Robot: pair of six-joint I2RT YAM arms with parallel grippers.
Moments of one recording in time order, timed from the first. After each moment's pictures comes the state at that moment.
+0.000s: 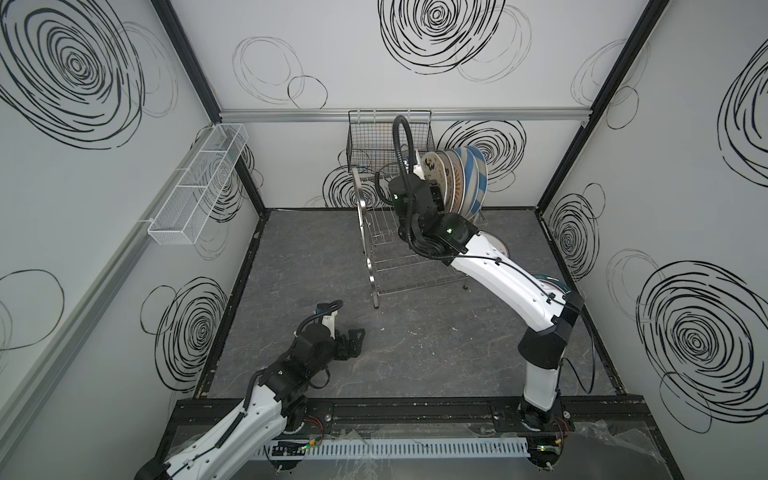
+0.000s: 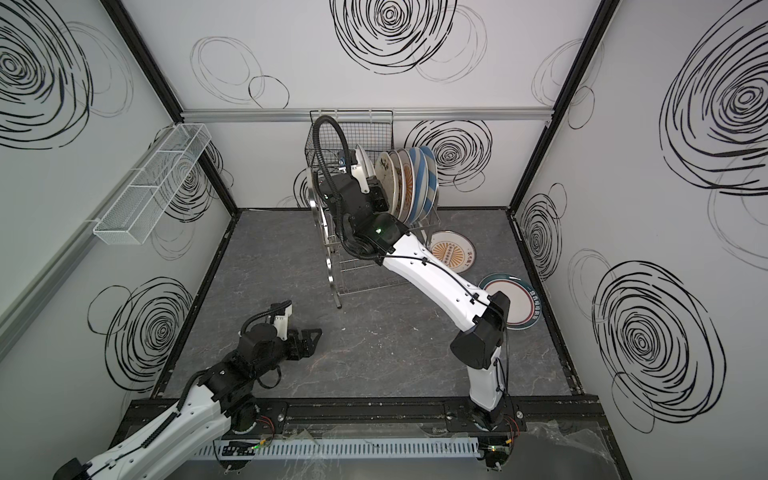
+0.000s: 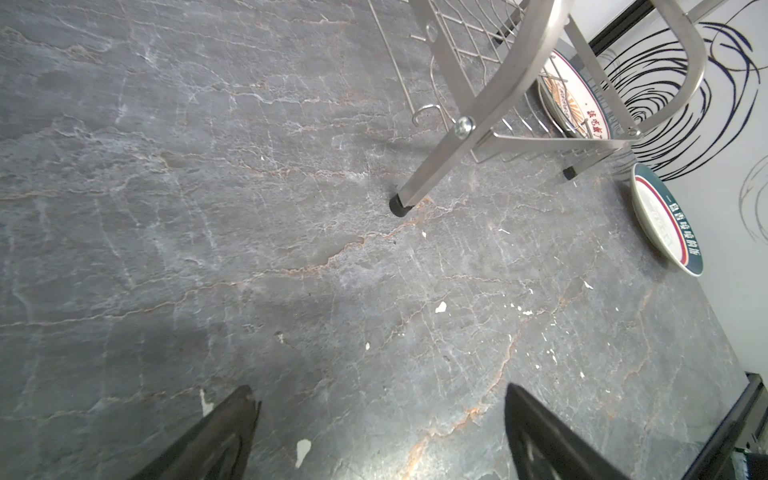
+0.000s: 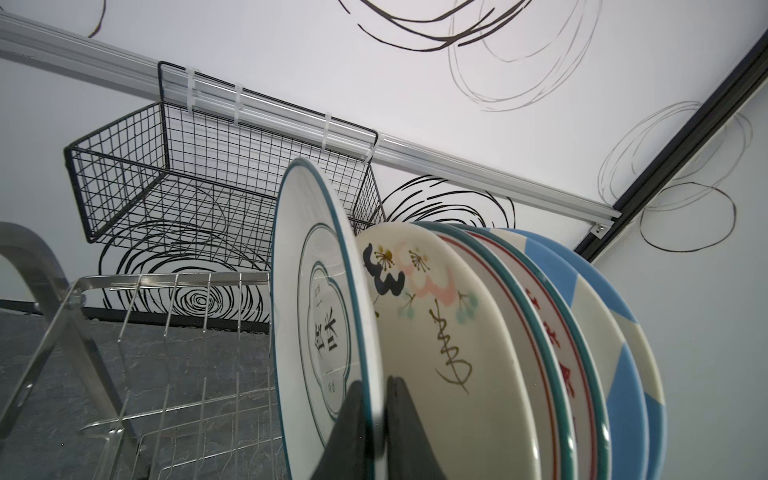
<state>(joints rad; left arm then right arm) -0.54 0.54 0.14 -0.21 0.02 -0.61 0.89 1.90 2.15 -0.54 1.06 -0.02</state>
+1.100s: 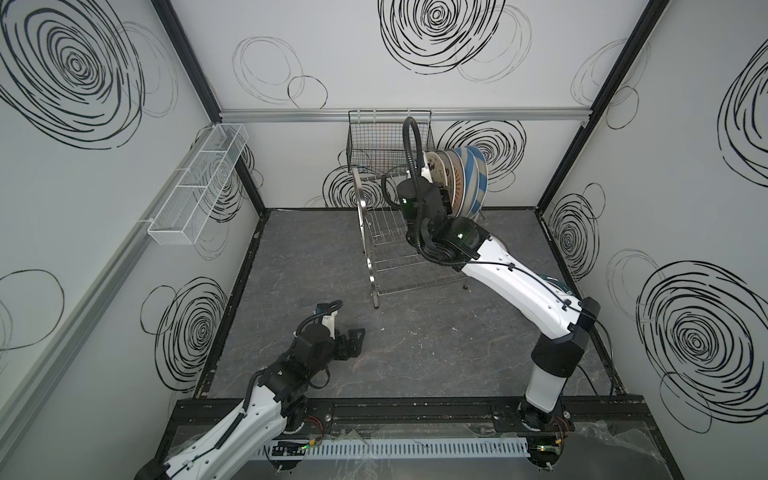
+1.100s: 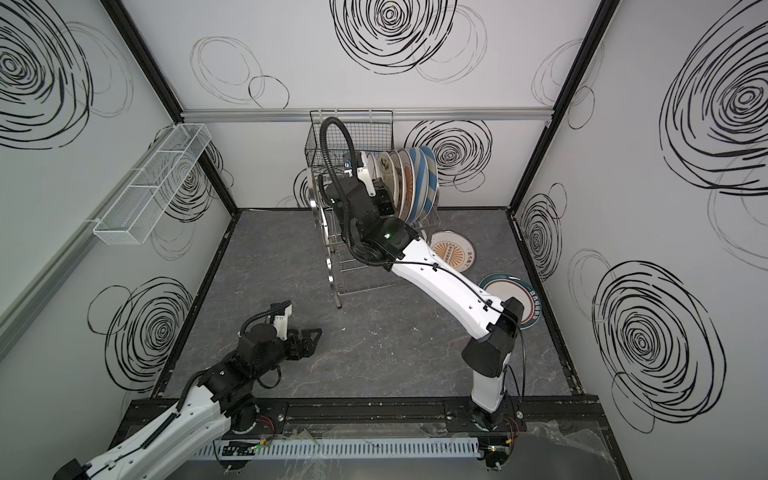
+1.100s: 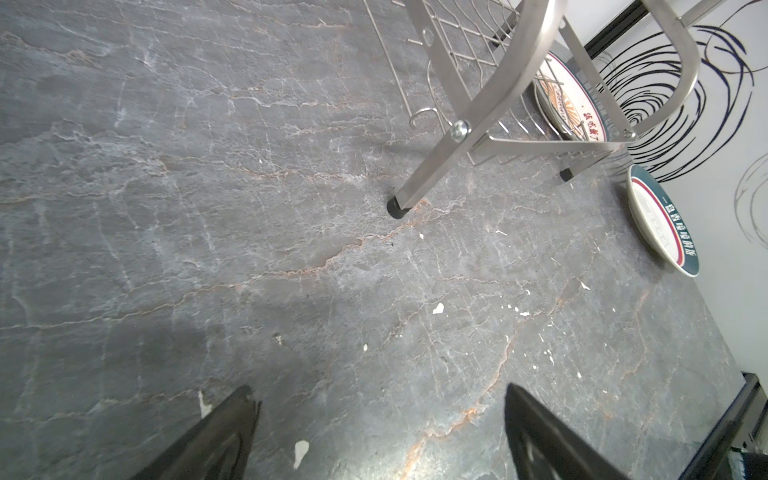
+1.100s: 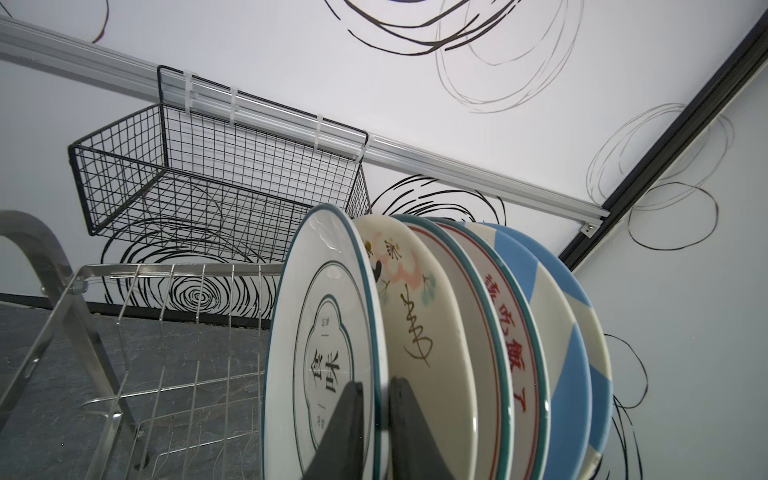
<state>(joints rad) -0.54 0.54 0.14 -0.21 0.02 -0.61 0.89 1.81 2.06 -0.51 1.06 -0.04</state>
